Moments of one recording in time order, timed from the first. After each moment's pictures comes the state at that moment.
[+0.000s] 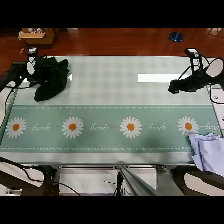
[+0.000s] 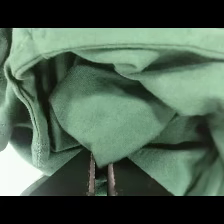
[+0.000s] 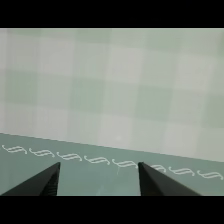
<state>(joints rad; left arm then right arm) 0.11 -1.75 1.42 1.69 -0.73 -1.65 -0.02 -1.29 1.17 -1.47 1.09 1.46</state>
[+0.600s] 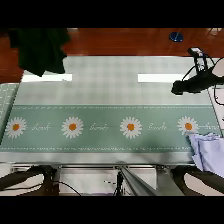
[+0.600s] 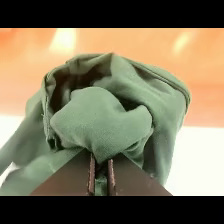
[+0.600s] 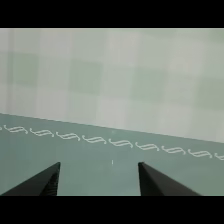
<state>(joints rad) -0.08 -1.31 1.78 1.61 -0.87 -1.65 -0.02 -1.21 1.17 -1.50 1.18 1.46</state>
